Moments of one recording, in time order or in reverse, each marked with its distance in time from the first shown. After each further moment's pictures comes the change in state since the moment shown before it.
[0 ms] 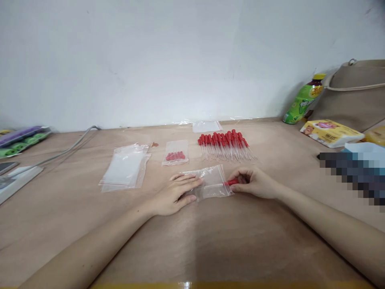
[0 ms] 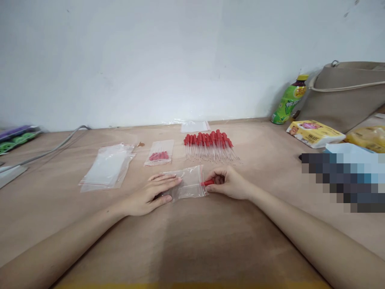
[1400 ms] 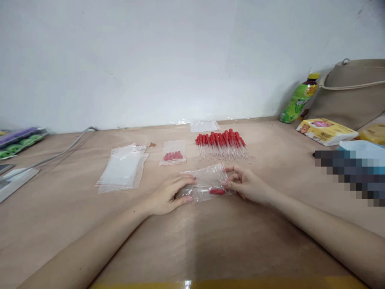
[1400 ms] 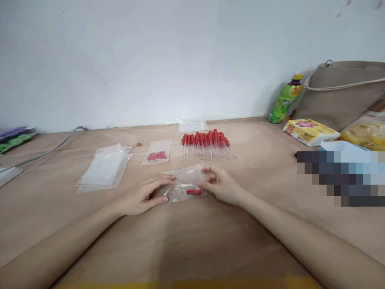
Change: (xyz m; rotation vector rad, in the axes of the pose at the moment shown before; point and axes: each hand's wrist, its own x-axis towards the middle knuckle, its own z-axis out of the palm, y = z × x) left_hand -0.006 -0.005 0.001 -0.188 0.118 0.012; right_hand -0.004 -0.004 0.024 0.223 0.090 0.193
